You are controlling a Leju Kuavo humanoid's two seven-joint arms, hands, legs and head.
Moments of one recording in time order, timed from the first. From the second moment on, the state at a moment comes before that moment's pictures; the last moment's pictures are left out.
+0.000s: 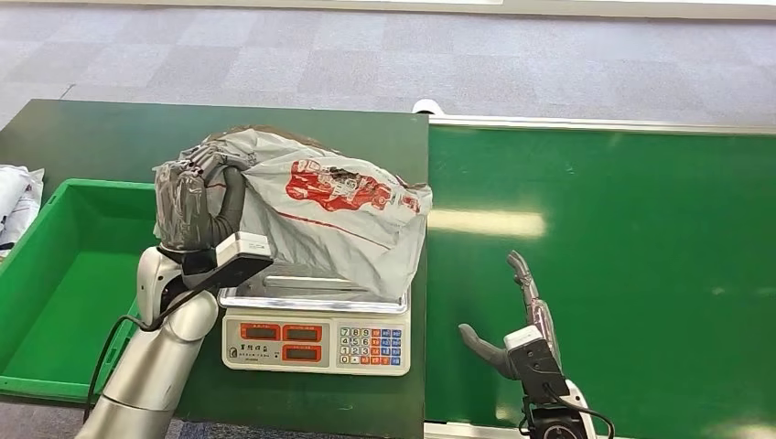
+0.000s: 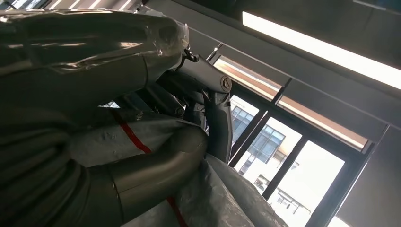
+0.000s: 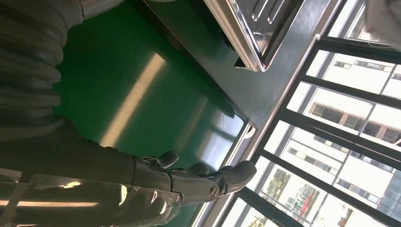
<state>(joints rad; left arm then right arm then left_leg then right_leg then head) -0.44 0.02 -0.25 -1.44 -0.82 0.61 -0.42 0.05 0.04 0.23 -1.46 0.36 -0.03 -0.37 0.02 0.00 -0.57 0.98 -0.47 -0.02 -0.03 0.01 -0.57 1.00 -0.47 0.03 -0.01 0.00</state>
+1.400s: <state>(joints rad) -0.38 0.56 0.49 -1.07 -0.48 0.19 -0.41 0.12 0.03 0.22 -1.49 0.33 -0.09 -0.34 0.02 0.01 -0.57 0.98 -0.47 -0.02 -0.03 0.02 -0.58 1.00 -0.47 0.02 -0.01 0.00</state>
